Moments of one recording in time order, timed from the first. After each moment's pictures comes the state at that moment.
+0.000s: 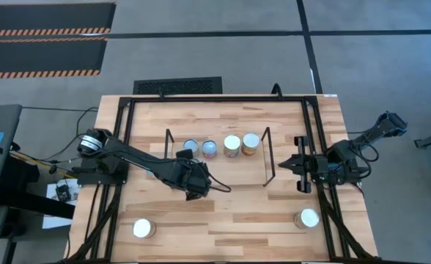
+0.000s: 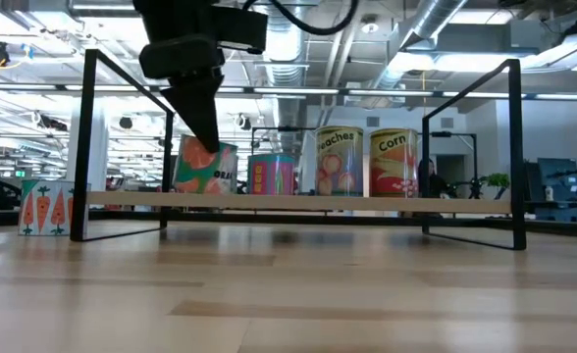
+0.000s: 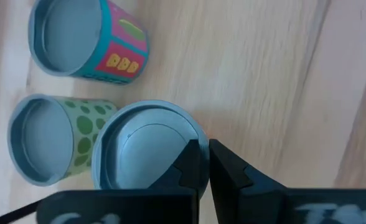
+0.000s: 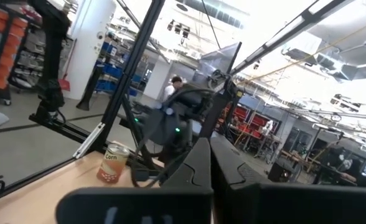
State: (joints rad) left arm -0.29 1.78 1.35 -0.96 -0.45 -0.46; right arm 0.49 0.48 0.24 0.55 0.31 -0.51
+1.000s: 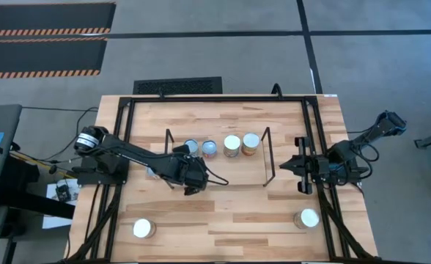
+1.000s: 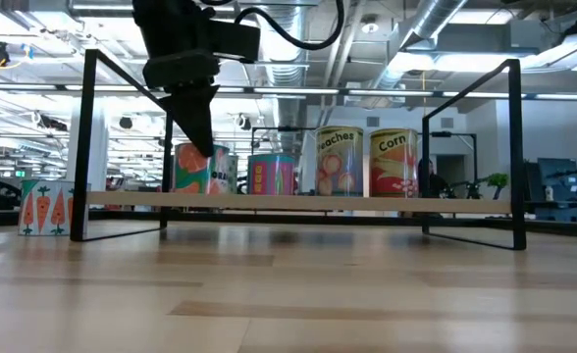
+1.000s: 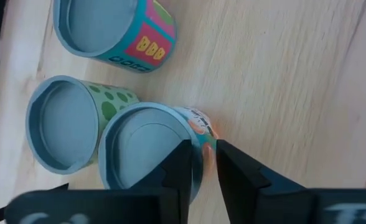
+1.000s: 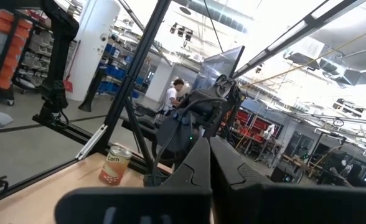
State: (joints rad) left arm -0.26 1.74 1.29 -0.94 -0.45 -0.47; right arm 0.51 0.48 0.24 0.56 0.31 -0.52
